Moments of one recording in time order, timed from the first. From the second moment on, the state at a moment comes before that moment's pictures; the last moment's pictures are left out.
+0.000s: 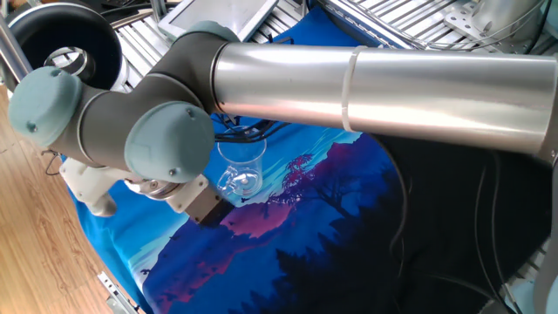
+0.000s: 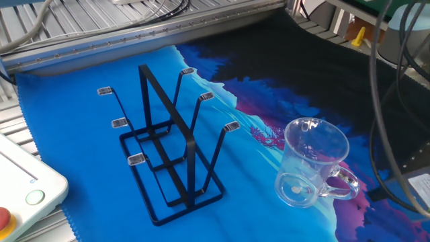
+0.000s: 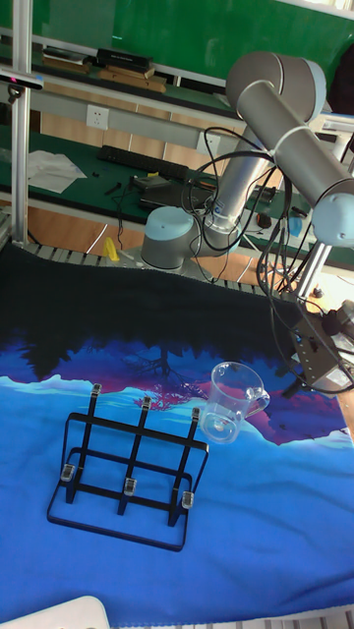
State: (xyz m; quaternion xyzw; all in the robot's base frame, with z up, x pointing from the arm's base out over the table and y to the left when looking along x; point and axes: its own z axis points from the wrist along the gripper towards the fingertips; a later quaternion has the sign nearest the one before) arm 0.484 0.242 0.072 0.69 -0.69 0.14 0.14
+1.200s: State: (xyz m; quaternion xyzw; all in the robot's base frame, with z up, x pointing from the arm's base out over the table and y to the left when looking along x) arm 0.476 0.250 0.059 0.71 -0.66 0.15 0.19
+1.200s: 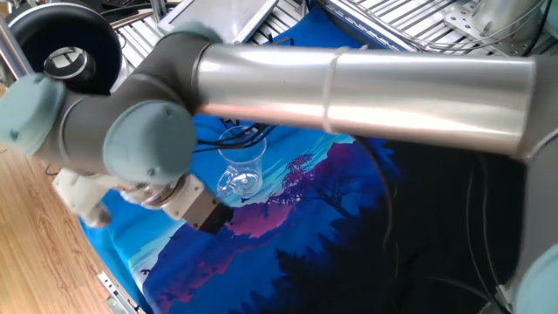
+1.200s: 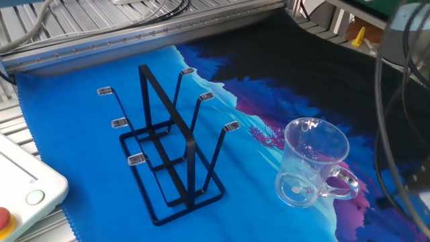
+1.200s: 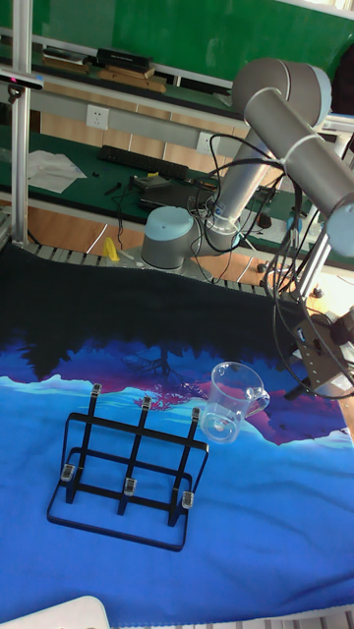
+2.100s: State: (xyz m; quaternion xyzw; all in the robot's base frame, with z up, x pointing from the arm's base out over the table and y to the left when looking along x) arm 0.469 0.252 0.067 0.65 -0.64 0.25 0.32
